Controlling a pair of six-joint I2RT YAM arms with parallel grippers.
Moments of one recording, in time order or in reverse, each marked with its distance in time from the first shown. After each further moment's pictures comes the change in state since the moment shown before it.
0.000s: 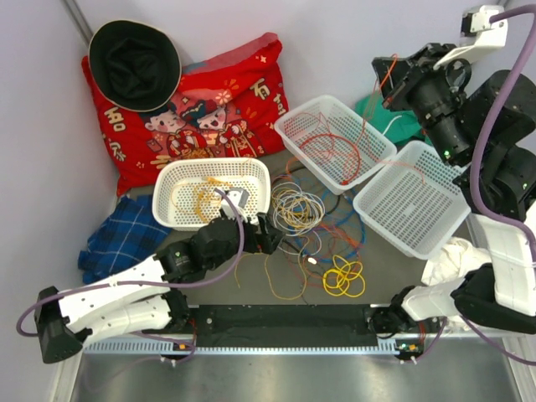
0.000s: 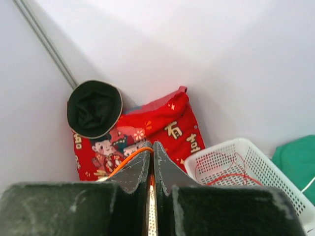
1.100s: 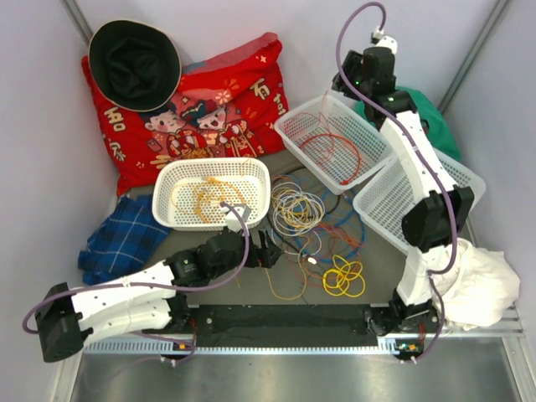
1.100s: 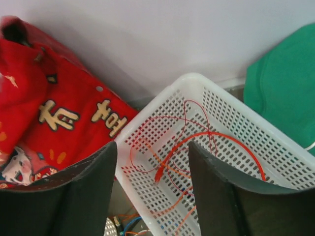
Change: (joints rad) left arm 0.000 0.004 -0.182 0.076 0.087 -0.125; right arm -0.465 0.558 -0.150 0.226 -0.211 0.270
